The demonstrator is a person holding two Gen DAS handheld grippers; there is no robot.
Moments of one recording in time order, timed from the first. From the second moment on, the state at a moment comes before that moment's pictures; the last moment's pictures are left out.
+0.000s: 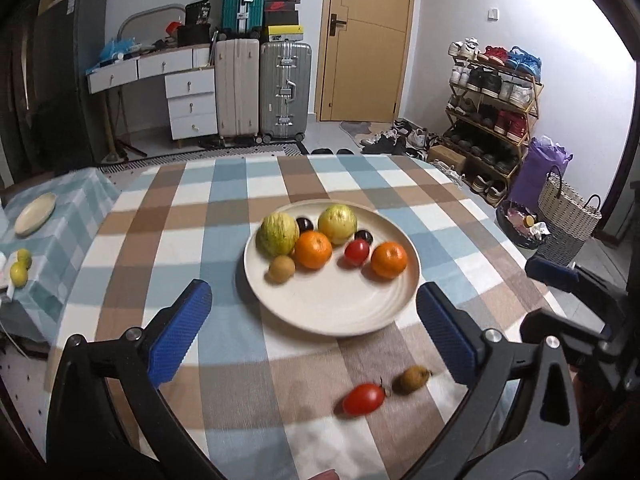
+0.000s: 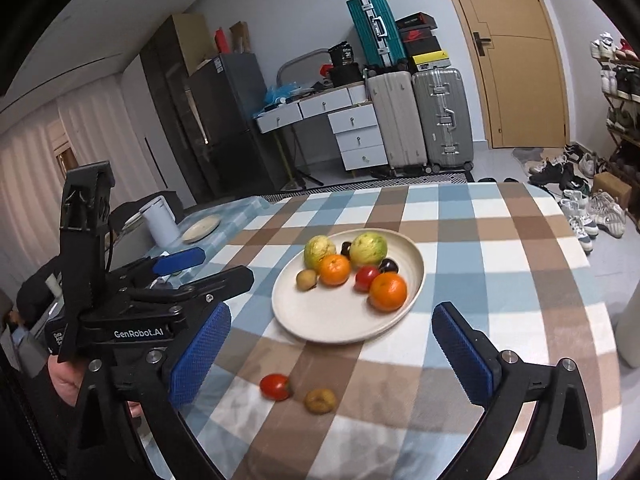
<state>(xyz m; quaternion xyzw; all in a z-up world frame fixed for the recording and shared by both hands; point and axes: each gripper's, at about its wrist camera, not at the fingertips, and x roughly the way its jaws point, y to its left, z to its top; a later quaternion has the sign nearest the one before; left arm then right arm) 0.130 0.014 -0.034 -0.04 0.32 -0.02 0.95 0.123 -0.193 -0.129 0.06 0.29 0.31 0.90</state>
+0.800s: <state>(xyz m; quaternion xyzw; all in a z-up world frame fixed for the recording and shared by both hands) 0.074 0.061 -0.117 -0.10 0.38 -0.01 0.92 0.107 -0.151 -0.201 -0.02 0.38 0.27 0.88</state>
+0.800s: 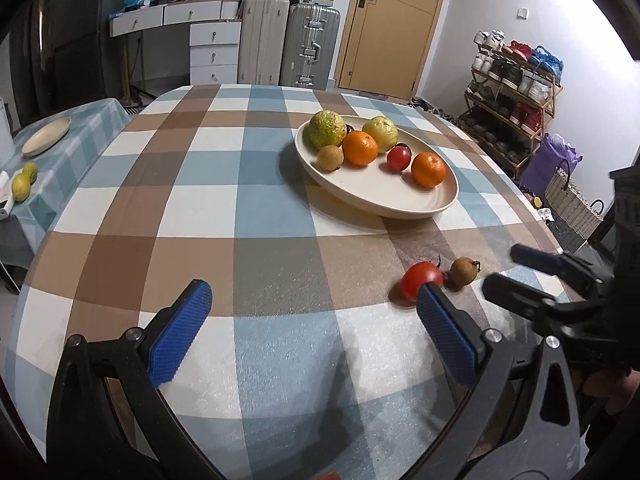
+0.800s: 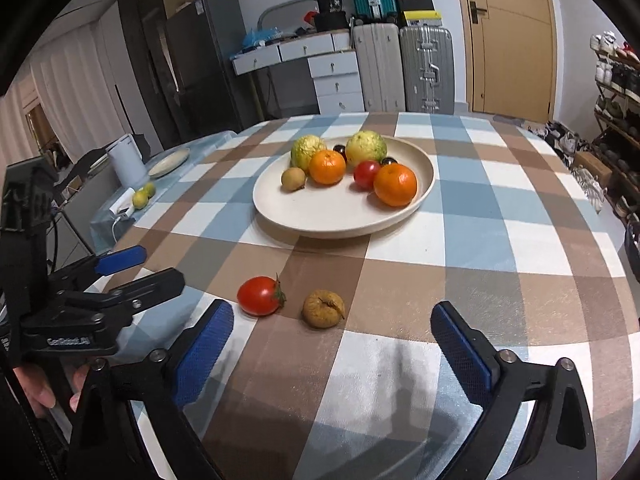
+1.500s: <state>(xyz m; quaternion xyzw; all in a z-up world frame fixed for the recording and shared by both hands) 0.082 0.060 -0.115 -0.09 0.38 -0.02 0.92 0.131 -0.143 -0.220 0.00 0.43 0.28 0.86</state>
